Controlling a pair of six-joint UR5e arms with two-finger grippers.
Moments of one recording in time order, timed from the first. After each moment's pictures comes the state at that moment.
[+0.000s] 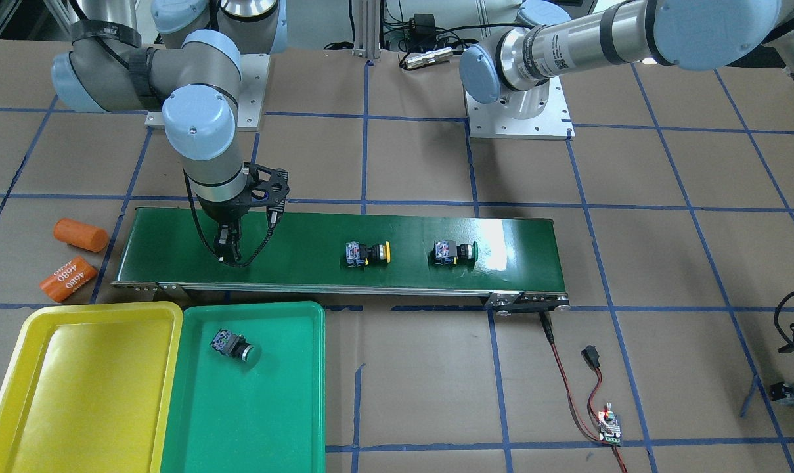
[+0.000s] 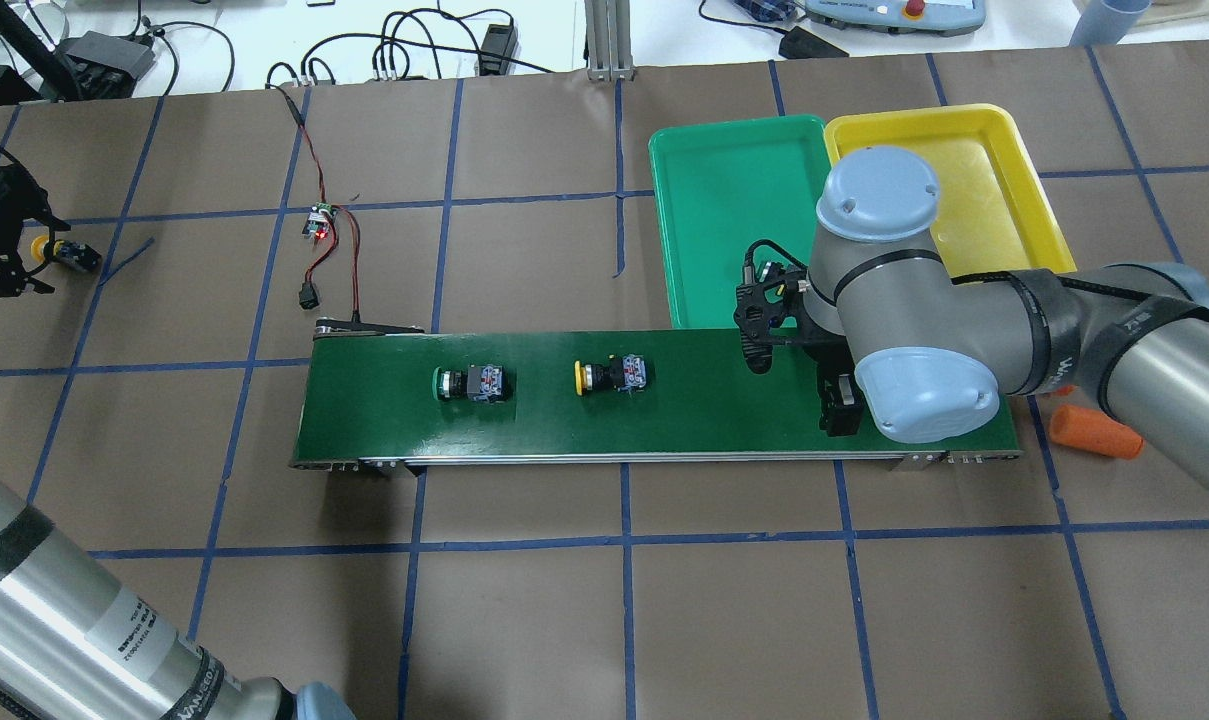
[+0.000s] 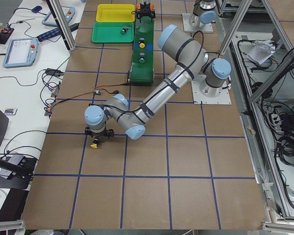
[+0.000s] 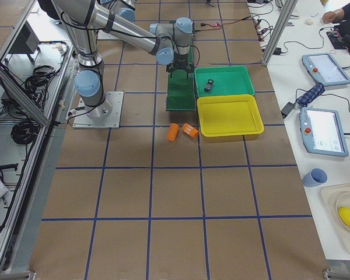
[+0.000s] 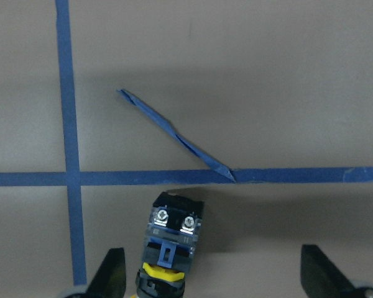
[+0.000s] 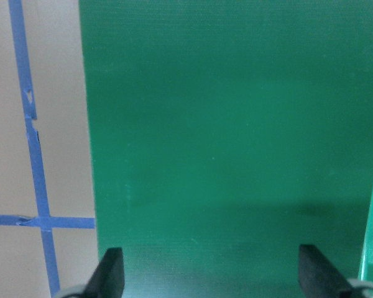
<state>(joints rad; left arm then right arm) -0.86 -2.38 -1.18 -1.12 1.43 2.31 1.67 -1.42 2.03 -2.12 -1.65 -1.47</state>
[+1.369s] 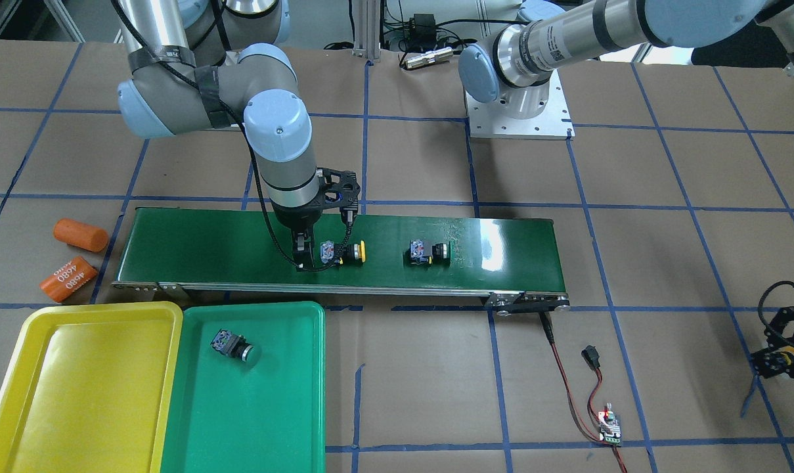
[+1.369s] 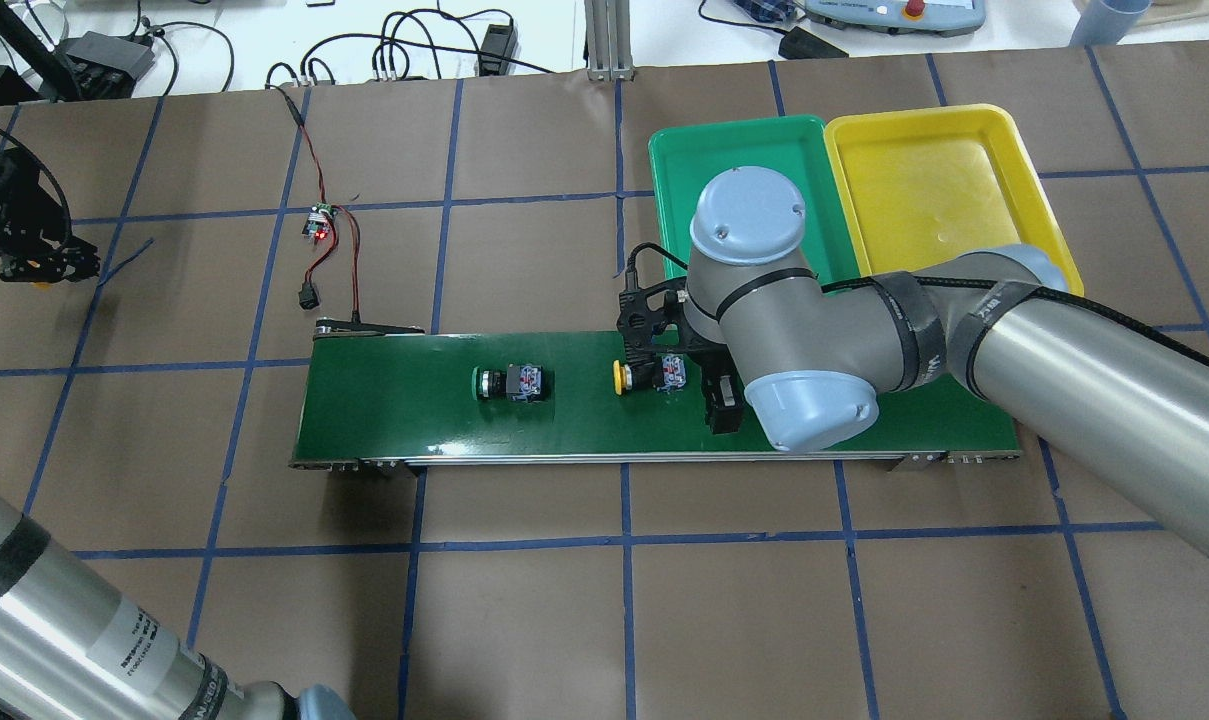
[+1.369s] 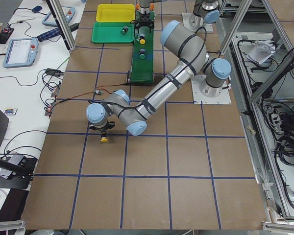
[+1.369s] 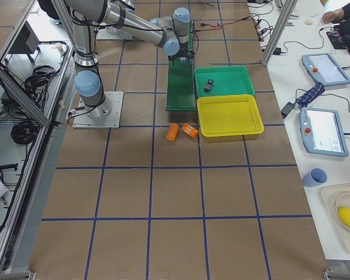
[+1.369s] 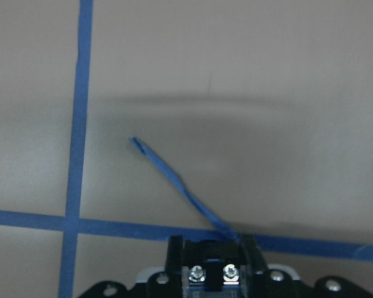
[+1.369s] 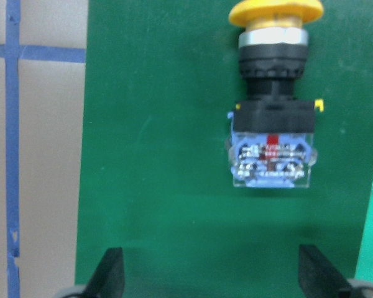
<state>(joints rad) -0.90 -2.26 -1.28 -1.25 1.36 2.05 1.86 -1.32 1.95 -2.23 -1.56 -1.37</state>
